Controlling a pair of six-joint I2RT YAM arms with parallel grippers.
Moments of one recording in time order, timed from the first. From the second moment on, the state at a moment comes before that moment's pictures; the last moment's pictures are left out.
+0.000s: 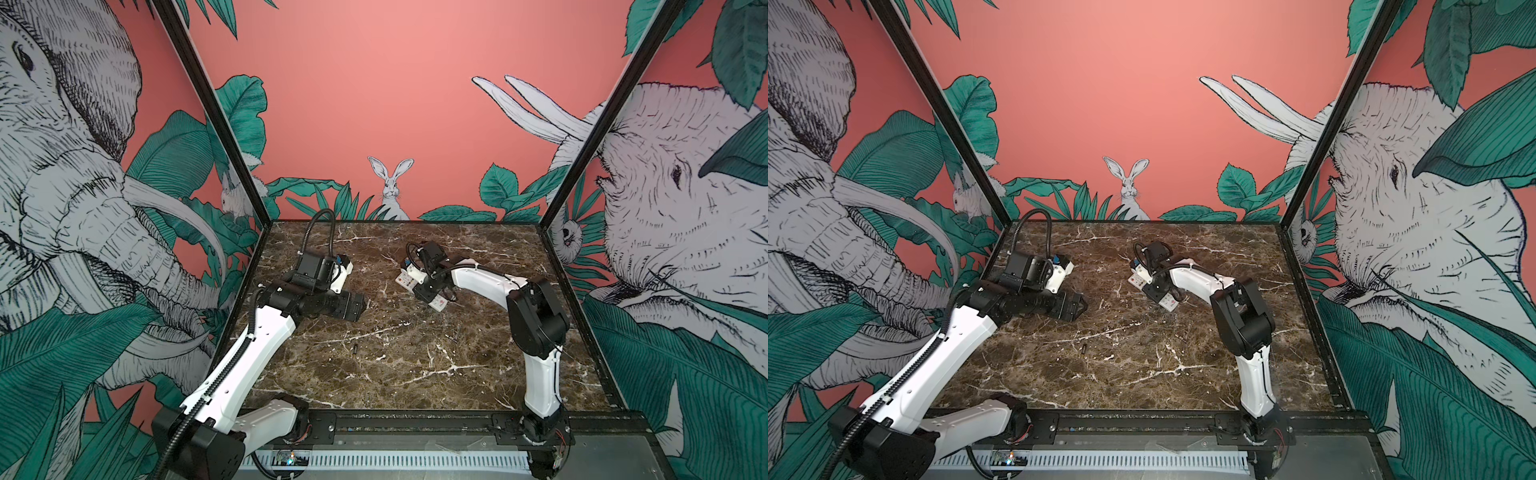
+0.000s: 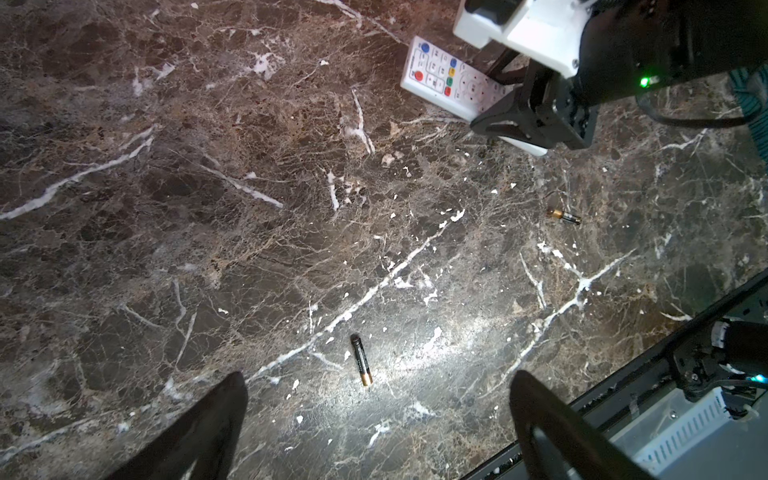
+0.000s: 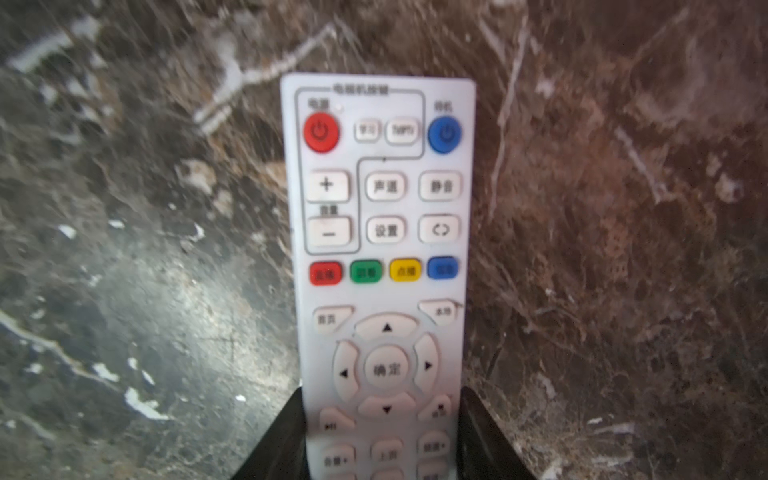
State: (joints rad) left arm -0.40 1.12 1.10 -0.96 0.21 -0.08; right arm 0.62 2.03 1.54 -0.65 -0.06 -0.32
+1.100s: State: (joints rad) left arm -0.40 1.16 1.02 -0.81 0.26 -0.18; right arm 0.89 1.90 1.21 -0.58 0.18 0.50
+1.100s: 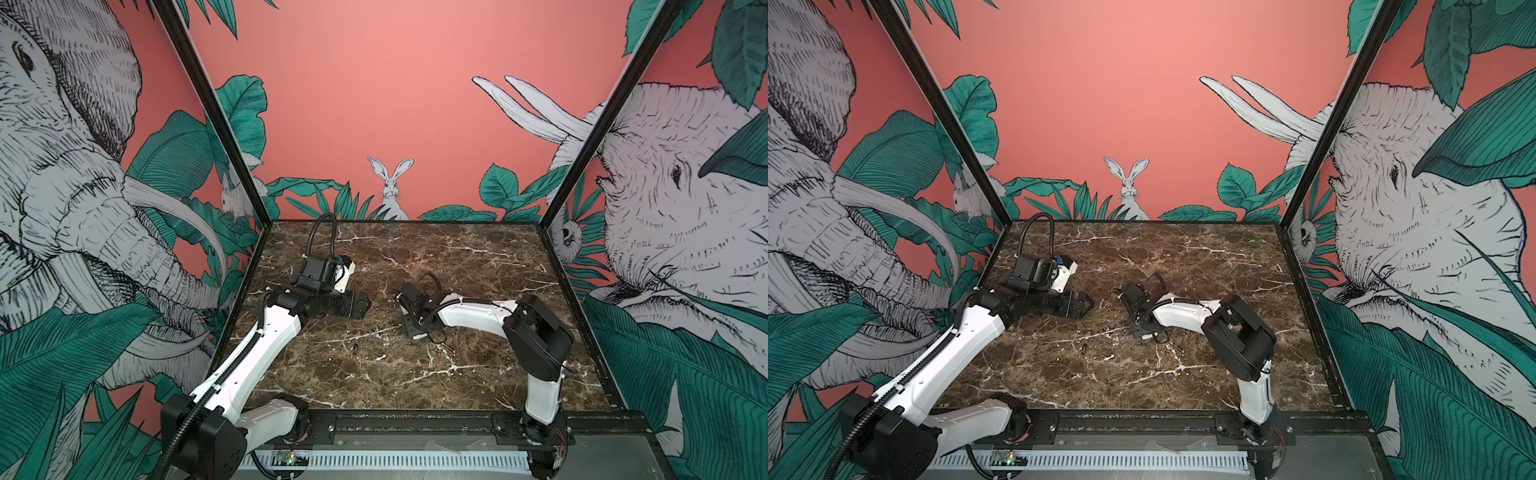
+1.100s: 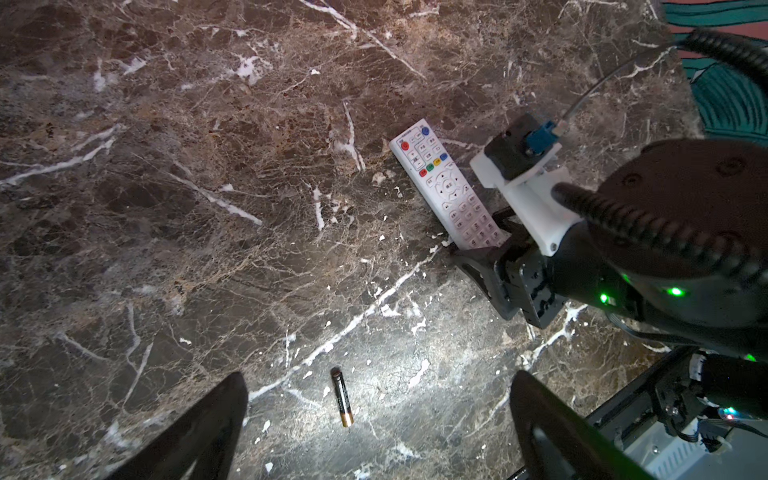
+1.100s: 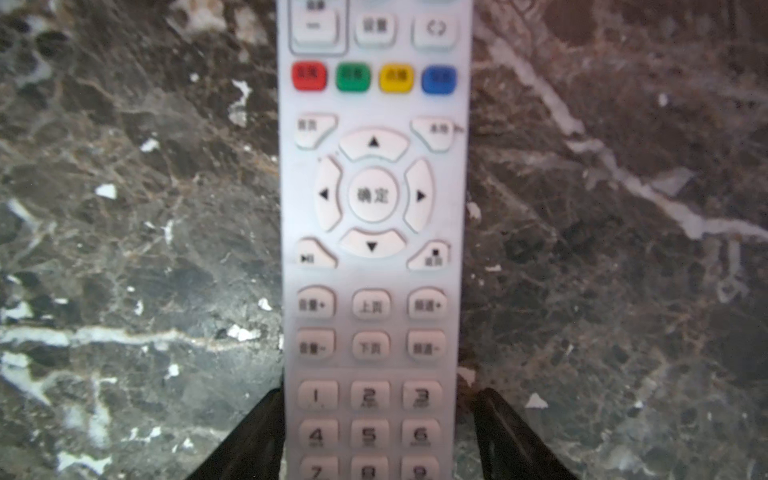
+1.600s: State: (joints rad) left arm -0.40 1.15 0.89 -0.59 0.41 -0.24; right arm 0.91 1.68 1.01 -0.43 0.07 0.41
